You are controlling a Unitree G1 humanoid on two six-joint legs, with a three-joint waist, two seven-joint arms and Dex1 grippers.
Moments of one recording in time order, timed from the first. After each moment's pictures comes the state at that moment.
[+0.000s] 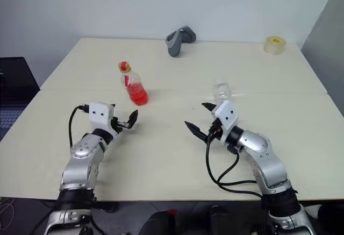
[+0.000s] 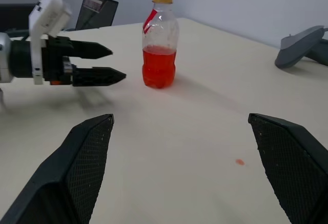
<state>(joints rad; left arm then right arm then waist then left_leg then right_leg) -0.38 0.37 0.18 0.26 -0.11 0.14 -0.34 -0.31 -0.35 0.18 -0.29 0.28 0.34 0.59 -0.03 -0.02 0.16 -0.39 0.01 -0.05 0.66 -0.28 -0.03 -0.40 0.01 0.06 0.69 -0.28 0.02</state>
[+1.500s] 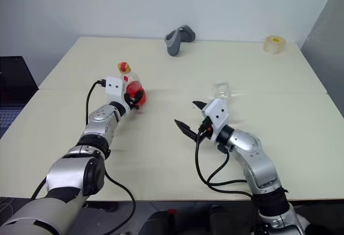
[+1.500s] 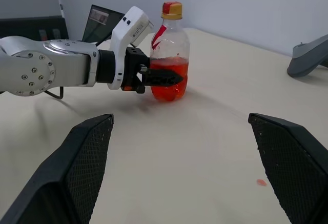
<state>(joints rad) -0.95 0.39 0.17 1.23 -0.07 -0.21 -0.40 -0.33 -0.26 0.20 -0.31 0.25 0.38 0.56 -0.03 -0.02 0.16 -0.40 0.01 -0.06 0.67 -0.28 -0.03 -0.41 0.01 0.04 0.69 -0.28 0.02</state>
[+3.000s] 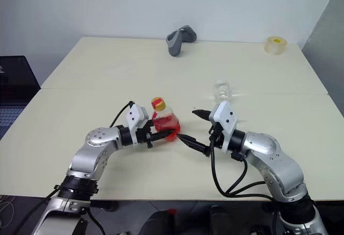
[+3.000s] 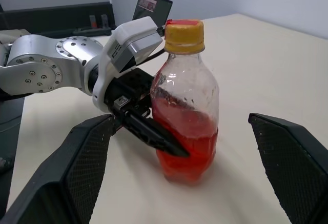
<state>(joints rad) -0.41 0.47 -0.10 0.13 -0.27 0.20 -1.00 -0.30 -0.46 0.14 -0.54 0.47 0.60 0.65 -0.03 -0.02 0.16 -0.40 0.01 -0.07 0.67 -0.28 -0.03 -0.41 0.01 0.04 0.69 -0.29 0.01</state>
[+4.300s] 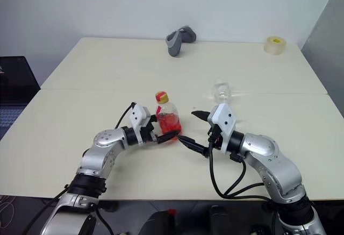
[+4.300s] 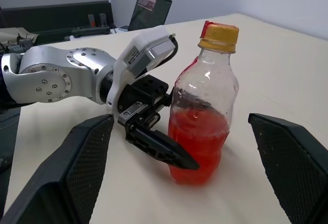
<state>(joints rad) -0.45 0.40 -0.08 0.28 -0.27 0.14 -0.93 -0.29 -0.45 0.16 -0.54 0.45 0.59 0.65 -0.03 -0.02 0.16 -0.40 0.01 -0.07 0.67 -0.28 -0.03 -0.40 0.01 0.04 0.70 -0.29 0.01</state>
